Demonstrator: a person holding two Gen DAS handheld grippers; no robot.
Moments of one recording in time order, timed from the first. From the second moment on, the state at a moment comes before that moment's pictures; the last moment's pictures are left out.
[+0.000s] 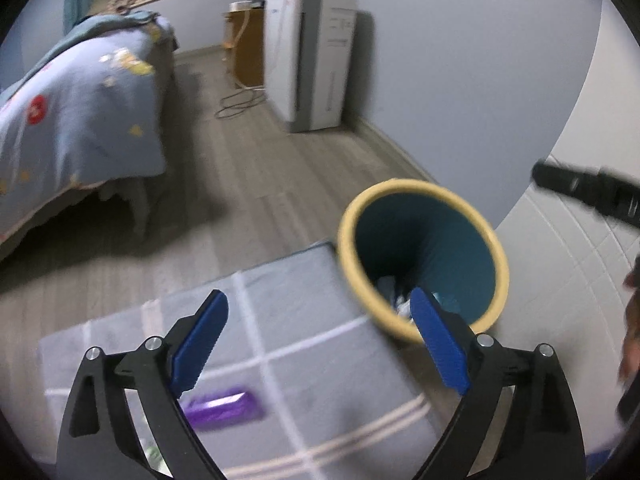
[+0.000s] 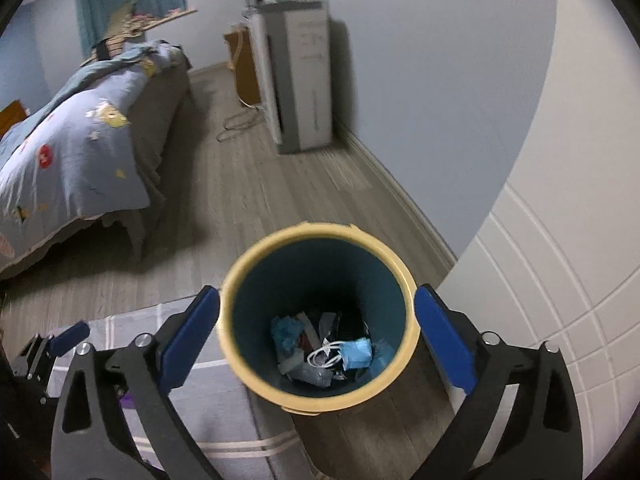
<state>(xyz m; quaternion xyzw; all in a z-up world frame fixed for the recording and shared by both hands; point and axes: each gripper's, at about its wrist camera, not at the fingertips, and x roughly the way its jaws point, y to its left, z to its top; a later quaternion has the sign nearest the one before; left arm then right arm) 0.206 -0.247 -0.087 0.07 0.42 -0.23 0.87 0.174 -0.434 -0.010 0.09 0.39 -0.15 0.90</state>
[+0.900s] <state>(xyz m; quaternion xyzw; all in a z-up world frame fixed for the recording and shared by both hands) 0.083 -0.001 -0.082 0.01 0.46 -0.02 0.89 0.127 -0.229 0.002 0.01 0.43 0.01 0.90</state>
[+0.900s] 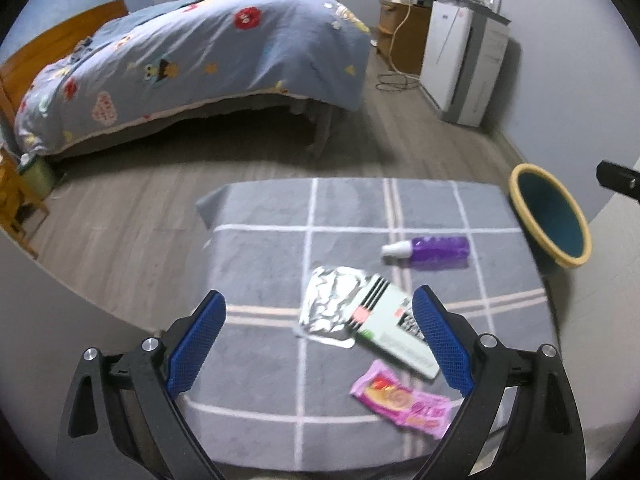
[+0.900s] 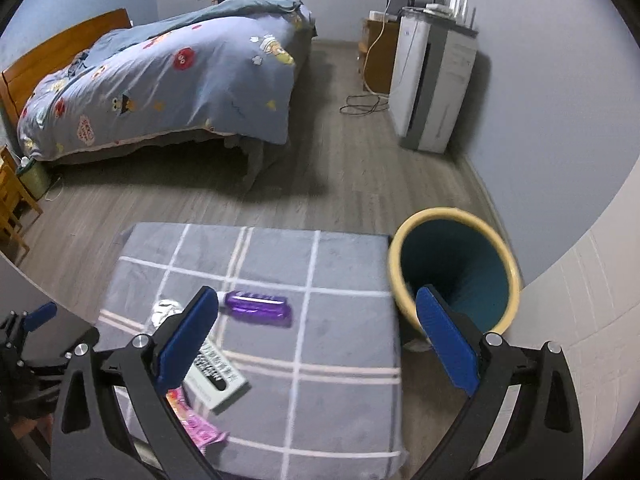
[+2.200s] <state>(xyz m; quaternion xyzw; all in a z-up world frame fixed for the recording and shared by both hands) 0.125 0.109 -0.131 -0.11 0.53 0.08 0.84 0.155 -0.084 -0.213 -0.12 0.60 0.21 0.76</state>
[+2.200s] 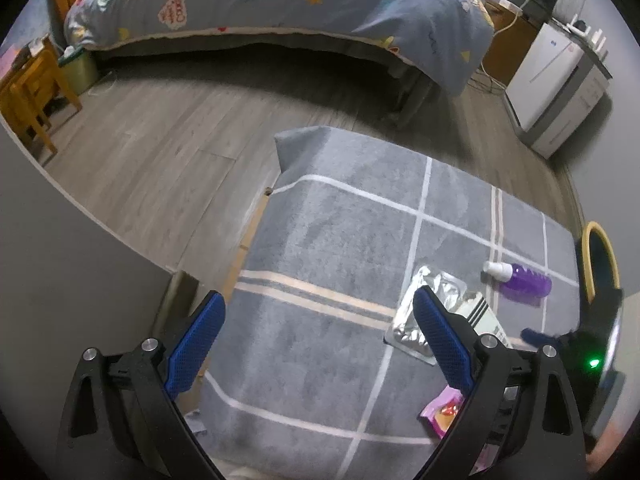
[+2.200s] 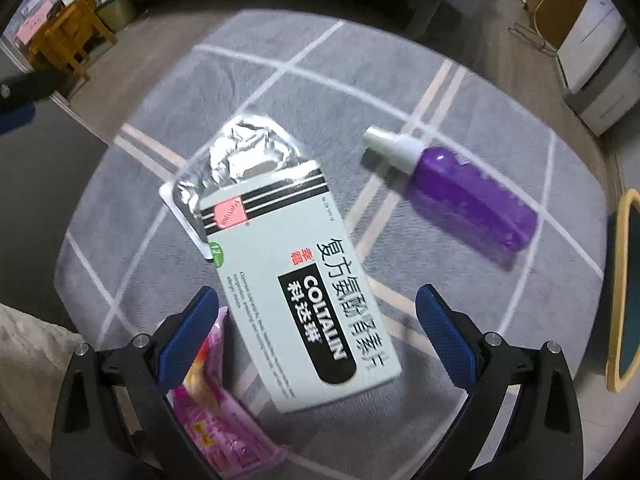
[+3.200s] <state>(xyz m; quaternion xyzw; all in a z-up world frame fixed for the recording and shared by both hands) 0.162 0.002 -0.215 0.00 0.59 -0.04 0.81 0.190 -0.215 -0.102 -0.01 0.56 0.10 0.82</state>
